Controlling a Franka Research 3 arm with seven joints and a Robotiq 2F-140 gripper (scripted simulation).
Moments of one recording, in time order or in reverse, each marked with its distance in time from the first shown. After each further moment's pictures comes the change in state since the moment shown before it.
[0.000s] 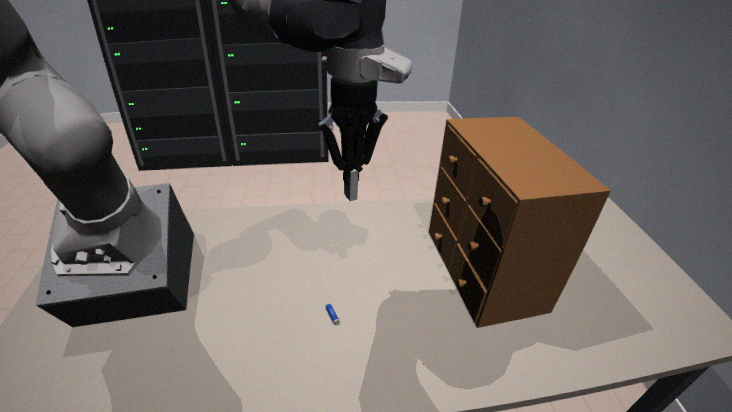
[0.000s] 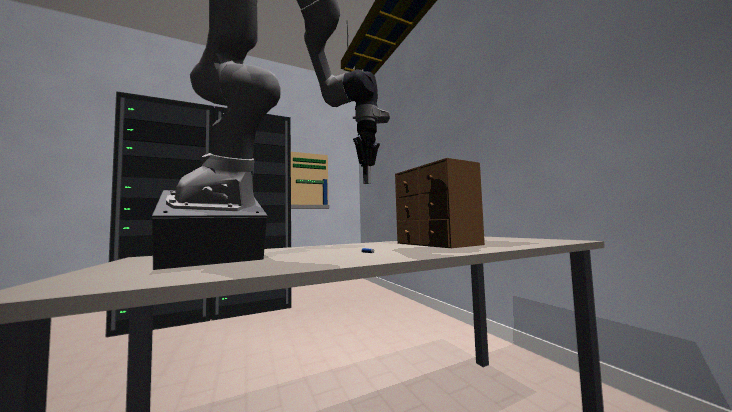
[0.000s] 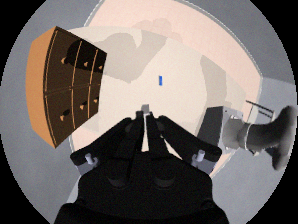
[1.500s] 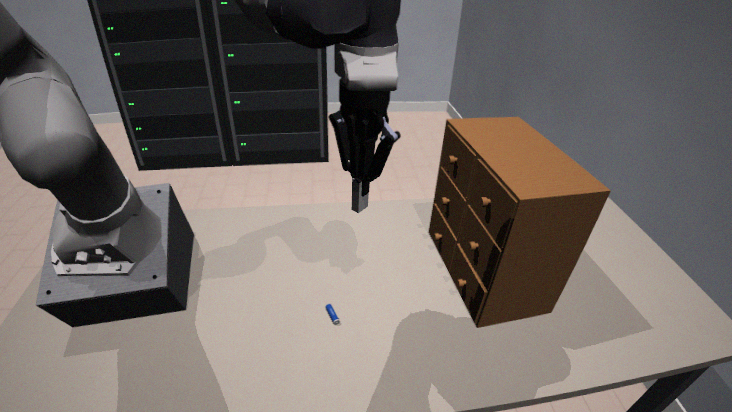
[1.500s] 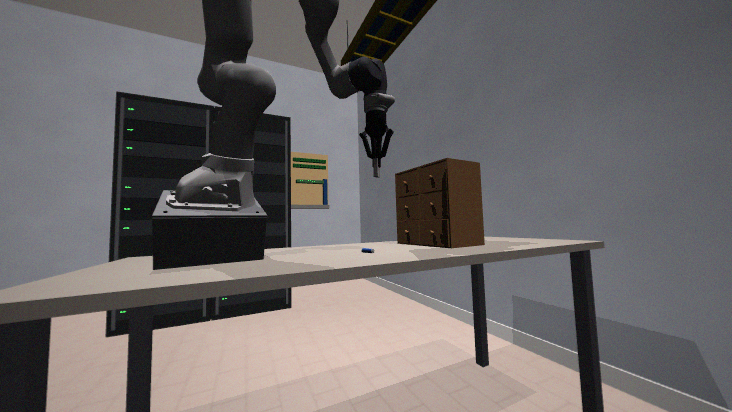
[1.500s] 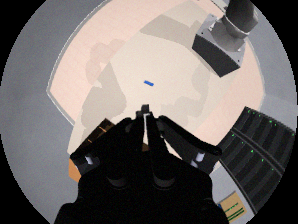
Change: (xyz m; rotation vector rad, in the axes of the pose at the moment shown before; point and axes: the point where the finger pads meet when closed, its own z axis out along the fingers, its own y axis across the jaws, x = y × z) arm 0.059 0.011 -0.017 0.006 0.004 1.164
